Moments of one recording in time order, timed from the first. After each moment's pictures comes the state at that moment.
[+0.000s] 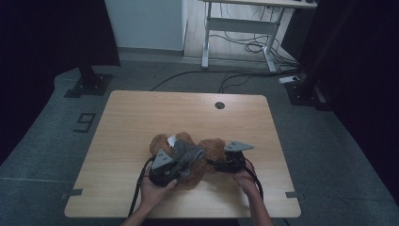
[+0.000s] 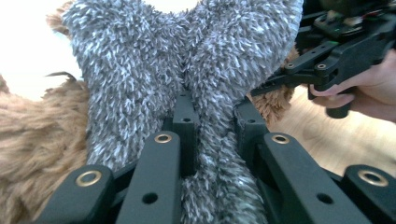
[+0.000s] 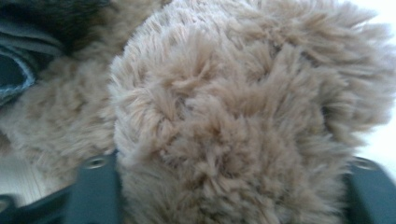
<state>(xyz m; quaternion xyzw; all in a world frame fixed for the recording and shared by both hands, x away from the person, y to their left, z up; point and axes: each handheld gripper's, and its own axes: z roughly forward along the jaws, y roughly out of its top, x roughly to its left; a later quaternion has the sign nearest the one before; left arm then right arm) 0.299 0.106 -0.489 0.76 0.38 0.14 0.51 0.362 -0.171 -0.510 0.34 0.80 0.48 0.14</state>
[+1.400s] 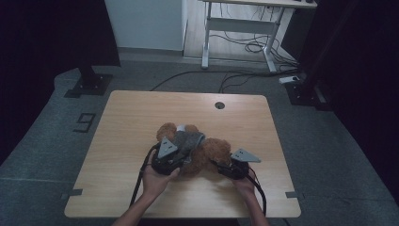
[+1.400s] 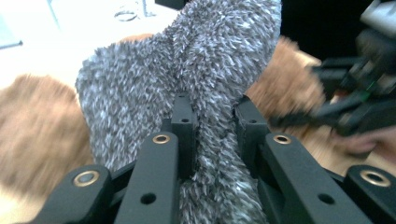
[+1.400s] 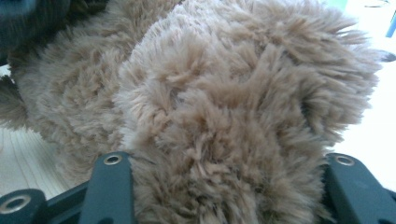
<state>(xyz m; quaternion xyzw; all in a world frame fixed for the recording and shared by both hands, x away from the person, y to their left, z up) 0.320 0.081 -0.439 0.77 0.36 0.19 0.49 0.346 -0.185 -0.536 0.36 0.73 0.55 0.20</state>
